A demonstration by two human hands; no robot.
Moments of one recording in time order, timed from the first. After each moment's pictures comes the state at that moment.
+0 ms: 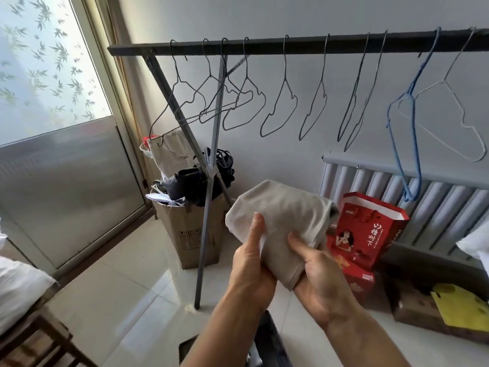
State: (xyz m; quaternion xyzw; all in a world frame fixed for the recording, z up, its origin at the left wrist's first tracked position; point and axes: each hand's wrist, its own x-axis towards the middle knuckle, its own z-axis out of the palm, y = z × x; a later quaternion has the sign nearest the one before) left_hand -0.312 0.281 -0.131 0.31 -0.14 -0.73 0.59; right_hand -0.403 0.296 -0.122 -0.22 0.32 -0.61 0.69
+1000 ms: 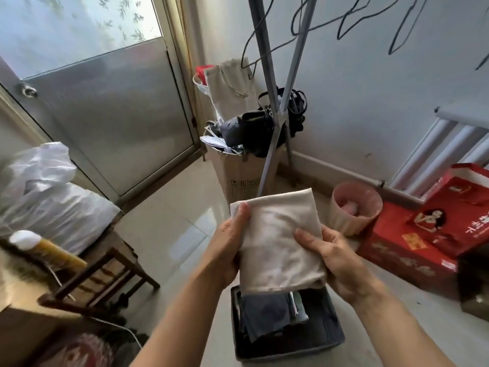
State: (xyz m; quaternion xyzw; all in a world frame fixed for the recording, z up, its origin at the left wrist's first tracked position) left_hand -0.073 0.209 -0.222 0.56 -0.20 -0.63 0.51; right_hand -0.258 0.186 -0.222 -0.37 0.44 -0.35 0.74
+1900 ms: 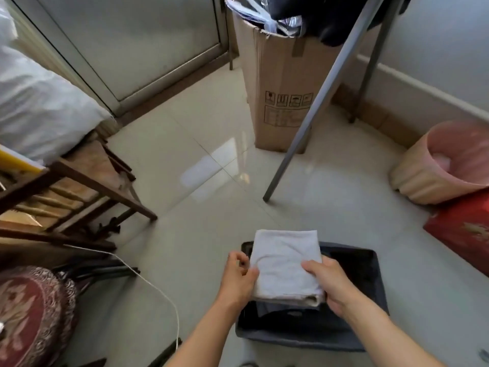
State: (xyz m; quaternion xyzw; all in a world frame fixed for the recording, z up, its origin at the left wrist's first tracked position) left_hand -0.032 0.198 -0.662 0.78 -0.17 -0.51 0.33; right_hand -0.197 0.105 -0.658 -0.30 0.64 -0.13 0.69
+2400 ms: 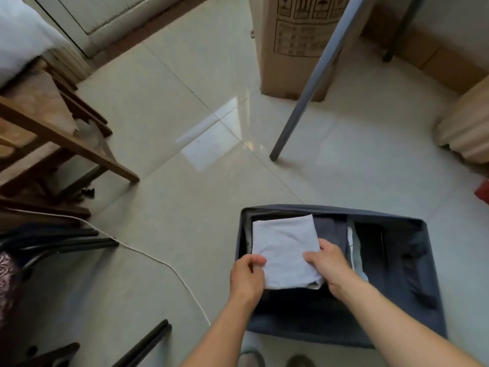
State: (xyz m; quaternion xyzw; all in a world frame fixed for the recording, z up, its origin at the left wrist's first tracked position) left_hand -0.063 0.226 -0.879 0.82 -0.12 -0.49 0.26; right_hand -0.200 0.118 -0.866 -0.37 0.69 -0.01 0.62
